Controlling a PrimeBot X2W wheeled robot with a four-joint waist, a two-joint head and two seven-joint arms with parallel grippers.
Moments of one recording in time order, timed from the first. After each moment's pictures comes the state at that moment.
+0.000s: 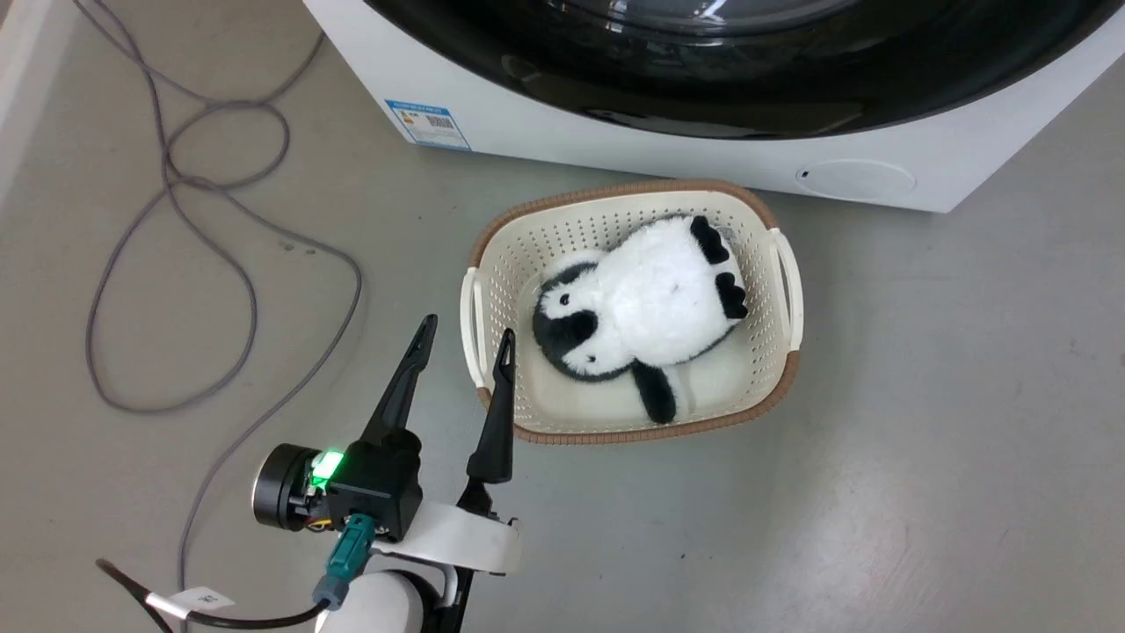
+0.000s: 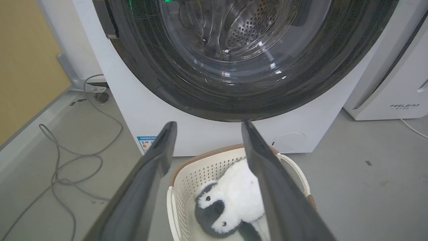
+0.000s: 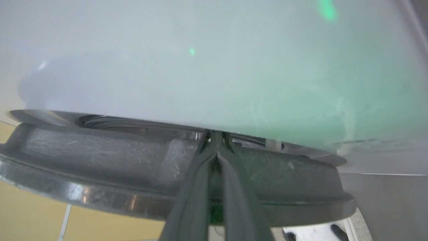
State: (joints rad) left arm -0.17 0.05 -0.28 0.01 -0.09 0.08 -0.25; right arm -1.35 -0.41 -0.06 0.93 1.17 0.13 0.68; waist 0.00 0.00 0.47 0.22
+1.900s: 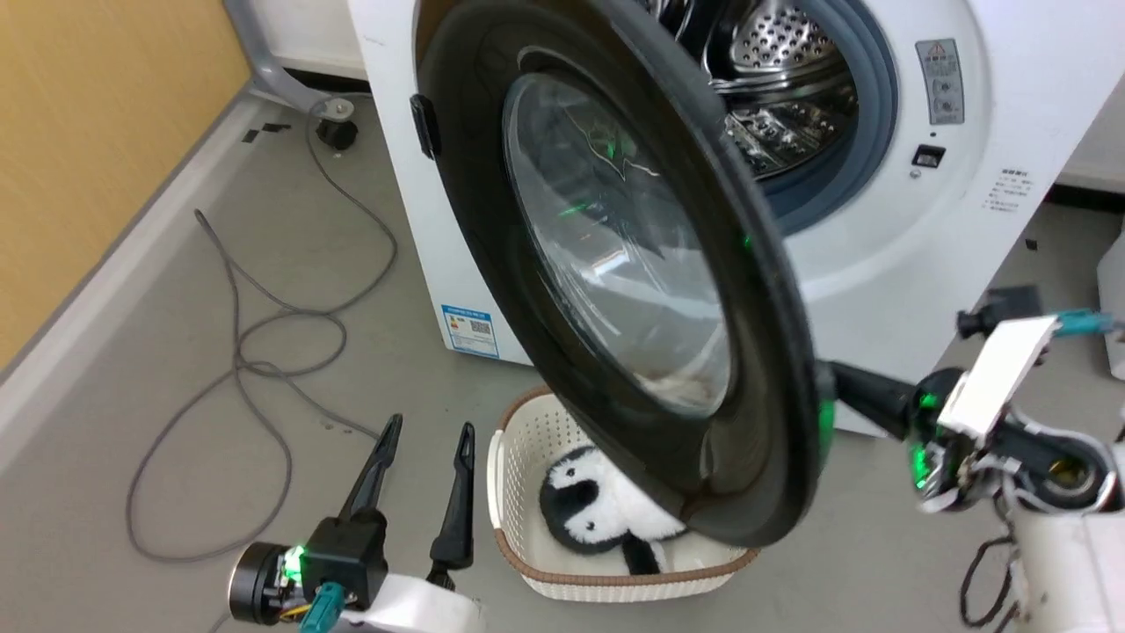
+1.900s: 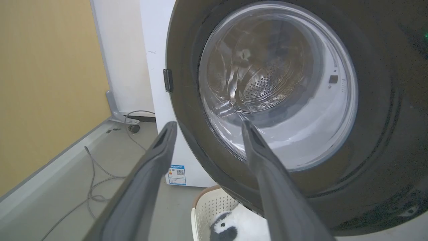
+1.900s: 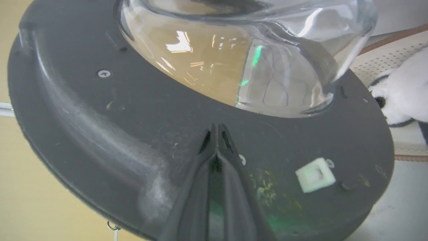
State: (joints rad) left arm -0.02 0.05 -0.20 0.06 -0.09 0.04 -0.26; right arm -0.49 -0.12 -0.14 0.45 1.30 0.13 0.98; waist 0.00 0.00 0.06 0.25
